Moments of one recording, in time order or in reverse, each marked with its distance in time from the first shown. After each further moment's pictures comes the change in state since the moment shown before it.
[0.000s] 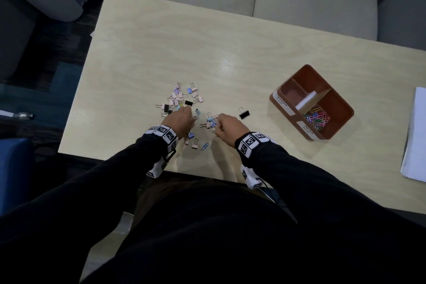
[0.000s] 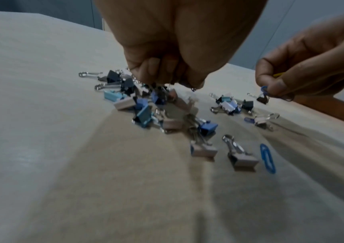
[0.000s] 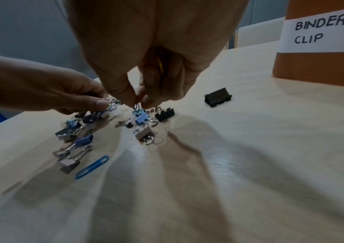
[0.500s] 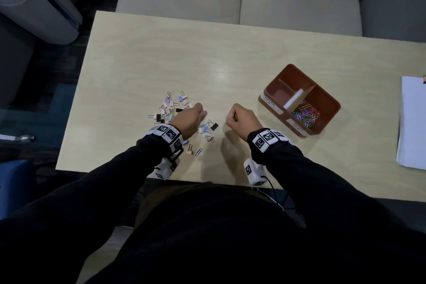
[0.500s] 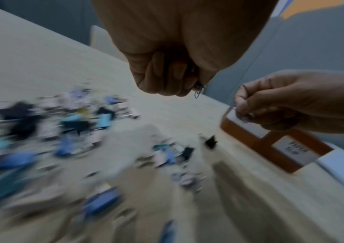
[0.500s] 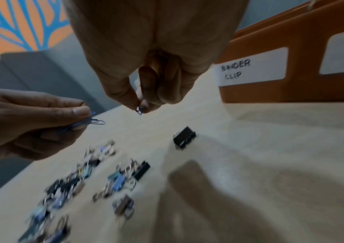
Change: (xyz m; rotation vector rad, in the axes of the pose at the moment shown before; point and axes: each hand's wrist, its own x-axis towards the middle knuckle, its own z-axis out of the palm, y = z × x) left_hand -0.002 0.062 -0.030 -0.183 0.007 0.144; right_hand -0.027 0.034 -0.048 0.327 0.258 0.100
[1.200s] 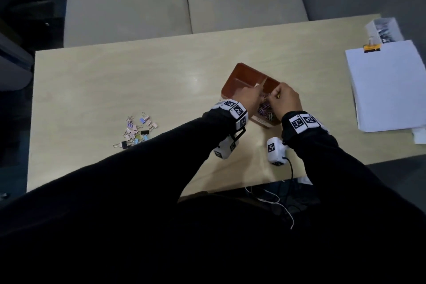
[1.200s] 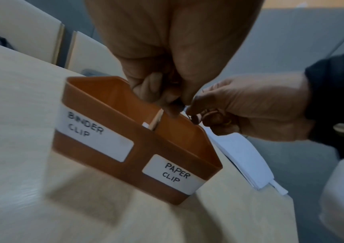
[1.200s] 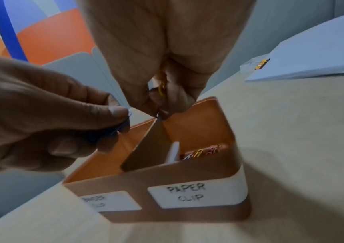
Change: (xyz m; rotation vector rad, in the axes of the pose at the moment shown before) left_hand 0.094 0.248 0.057 0.136 -0.150 0.338; right_hand -0.026 0.105 -0.152 -0.013 0.539 0.364
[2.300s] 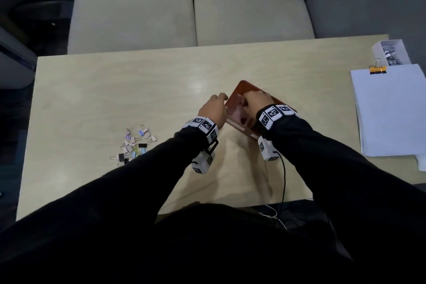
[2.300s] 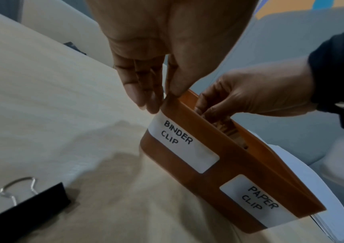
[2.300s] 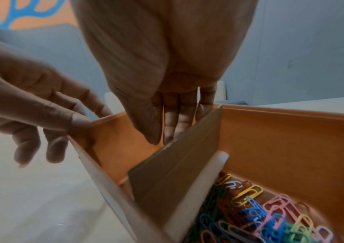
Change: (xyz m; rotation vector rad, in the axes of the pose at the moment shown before) left_hand 0.003 -0.087 -0.015 -0.065 0.235 -0.232; right_hand 0.050 -0.078 0.033 -0.634 -0.398 -0.332
